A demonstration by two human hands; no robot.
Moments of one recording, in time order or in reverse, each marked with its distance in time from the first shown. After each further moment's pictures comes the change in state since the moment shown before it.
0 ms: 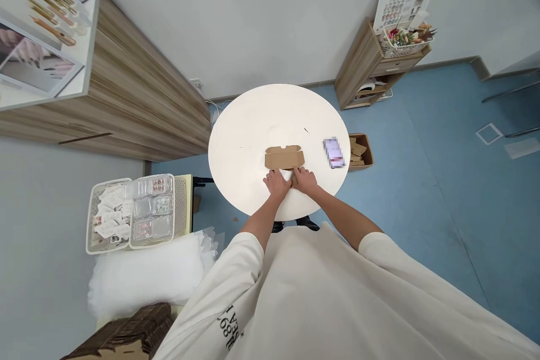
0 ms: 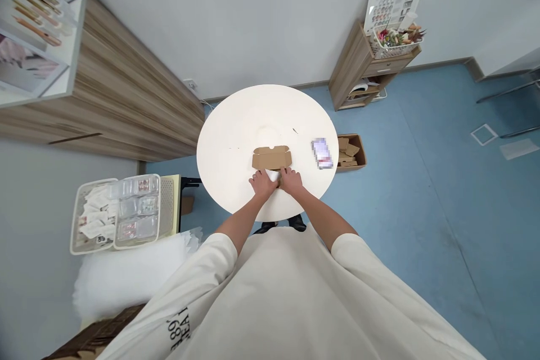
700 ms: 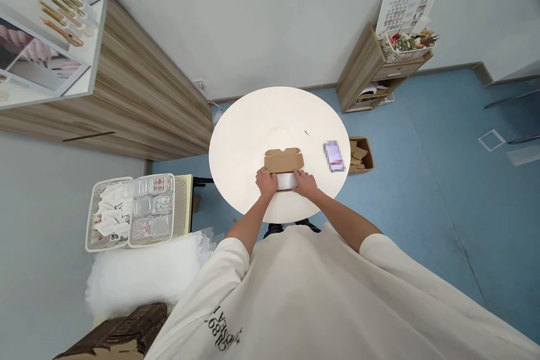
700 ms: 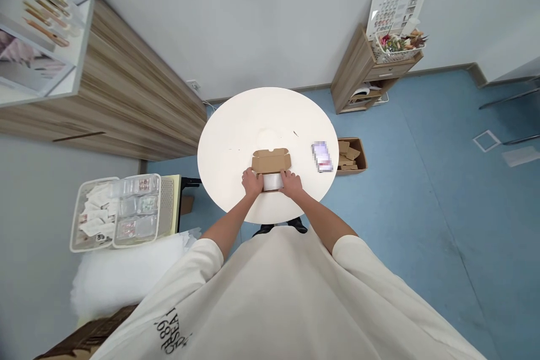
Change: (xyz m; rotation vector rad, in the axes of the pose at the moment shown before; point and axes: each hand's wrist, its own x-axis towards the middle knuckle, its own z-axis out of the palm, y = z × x) left_hand 0.022 -0.039 -0.008 -0.346 0.135 -0.112; right_hand 0.000 0.004 0.003 -0.062 -0.026 -0.026
